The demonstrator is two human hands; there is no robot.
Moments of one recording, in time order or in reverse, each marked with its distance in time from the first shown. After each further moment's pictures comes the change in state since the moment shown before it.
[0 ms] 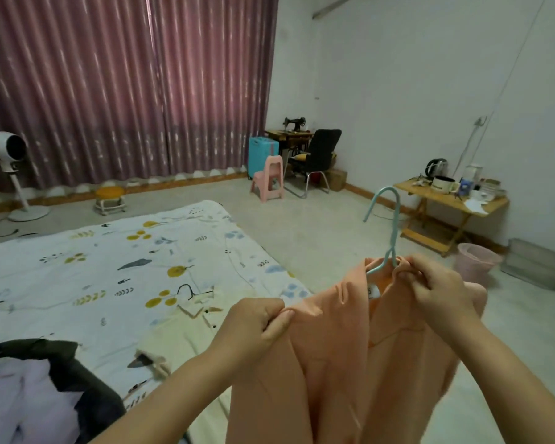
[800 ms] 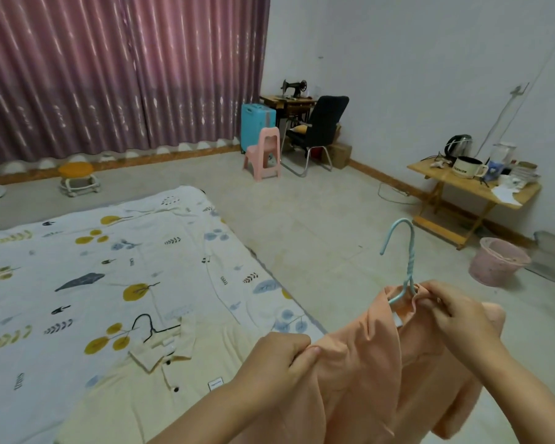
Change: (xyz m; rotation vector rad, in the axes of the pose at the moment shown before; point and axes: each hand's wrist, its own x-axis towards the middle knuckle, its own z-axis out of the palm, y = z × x) left_hand 0.214 -0.172 0.125 -0.100 -0.294 -0.189; right_hand 0.227 0.151 0.151 -0.055 -0.158 0.148
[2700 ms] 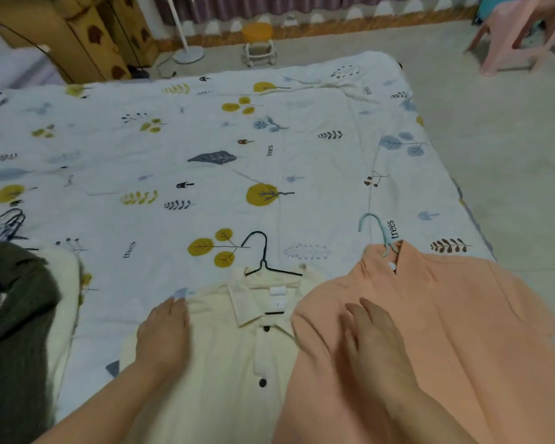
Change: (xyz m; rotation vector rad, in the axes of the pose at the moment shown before) left_hand -0.121 -0.472 0.005 0.571 0.235 -1.361; right_hand 0.076 -0.034 0.550 -0.067 -0.804 -0.399
